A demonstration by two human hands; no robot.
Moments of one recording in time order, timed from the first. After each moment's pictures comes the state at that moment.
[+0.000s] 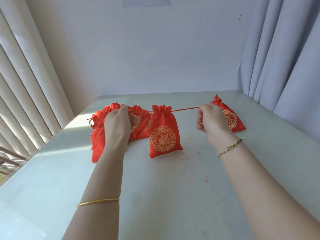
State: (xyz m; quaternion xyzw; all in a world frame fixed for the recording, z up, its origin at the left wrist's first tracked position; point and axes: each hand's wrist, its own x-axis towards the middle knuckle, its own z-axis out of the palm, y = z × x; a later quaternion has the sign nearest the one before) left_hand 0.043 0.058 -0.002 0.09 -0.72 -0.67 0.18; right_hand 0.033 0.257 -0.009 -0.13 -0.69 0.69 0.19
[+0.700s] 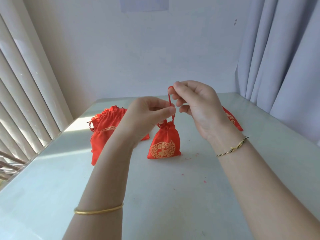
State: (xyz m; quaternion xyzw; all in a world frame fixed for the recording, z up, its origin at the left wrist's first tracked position) left_hand 0.077 0.087 0.039 -0.18 -0.79 -0.58 0.07; right_hand 0.082 0.224 0.045 0.13 -0.69 0.69 0.19
